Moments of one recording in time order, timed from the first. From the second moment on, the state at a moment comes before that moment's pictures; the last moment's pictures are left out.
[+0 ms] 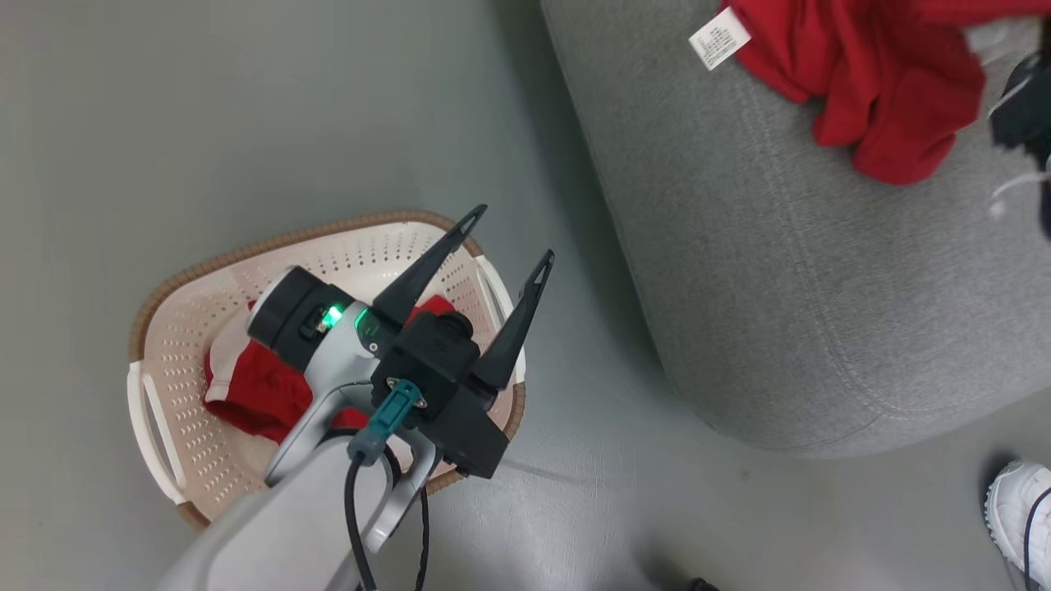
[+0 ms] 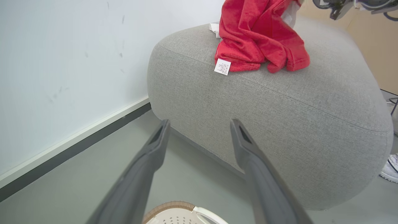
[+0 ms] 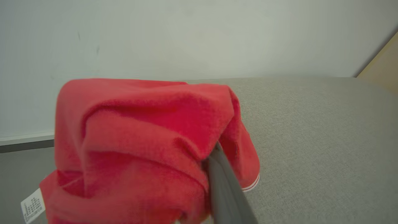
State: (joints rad) left arm -0.59 0.27 -0.69 0.07 -0.24 0.09 -0.03; right arm -1.15 -0.38 0.30 0.95 0.45 0.11 -0.24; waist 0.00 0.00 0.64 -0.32
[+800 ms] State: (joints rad) left arm -0.54 0.17 -0.68 0.21 -0.31 0.10 -0.14; right arm -0.70 -0.39 0.31 0.77 0.42 0.11 -0.25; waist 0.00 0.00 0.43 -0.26
